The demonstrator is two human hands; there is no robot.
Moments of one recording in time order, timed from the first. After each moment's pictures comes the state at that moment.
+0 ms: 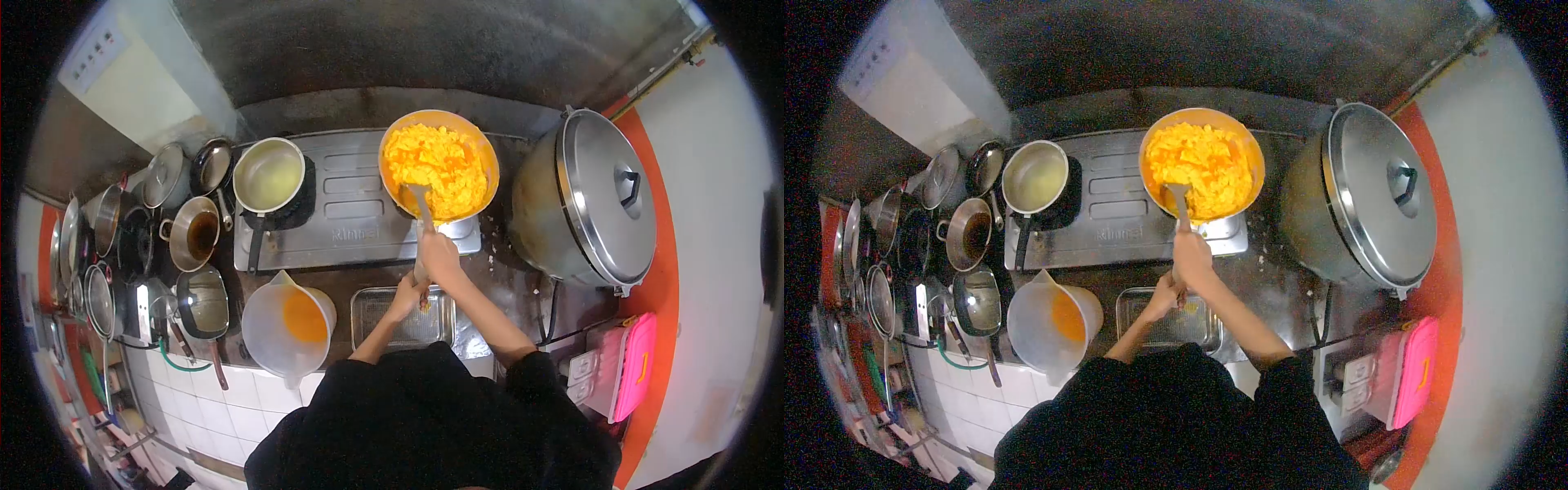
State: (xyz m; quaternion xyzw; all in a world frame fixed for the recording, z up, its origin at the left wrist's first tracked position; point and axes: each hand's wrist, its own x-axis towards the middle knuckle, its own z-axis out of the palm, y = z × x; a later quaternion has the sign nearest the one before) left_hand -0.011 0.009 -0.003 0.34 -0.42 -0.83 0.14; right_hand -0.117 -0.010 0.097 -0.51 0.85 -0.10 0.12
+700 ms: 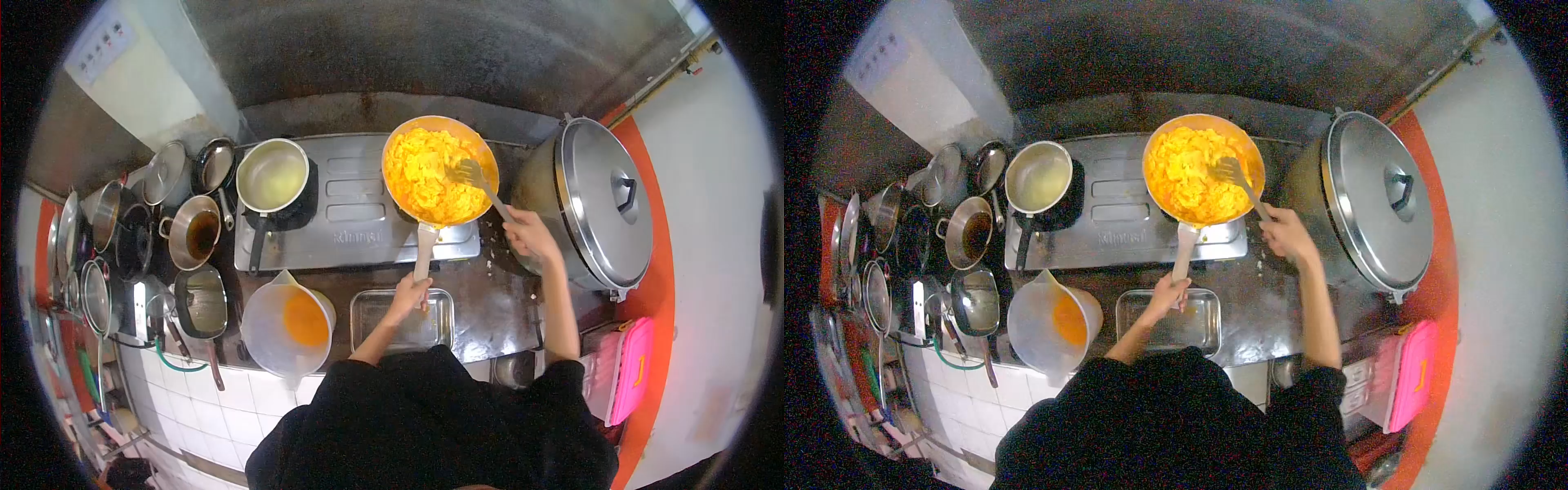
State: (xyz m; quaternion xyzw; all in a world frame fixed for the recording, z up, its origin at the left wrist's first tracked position) left_hand -0.008 0.007 -0.006 0.36 -0.44 -0.81 0.14; right_hand -0.250 0.046 0.187 -0.33 0.76 -0.37 0.43
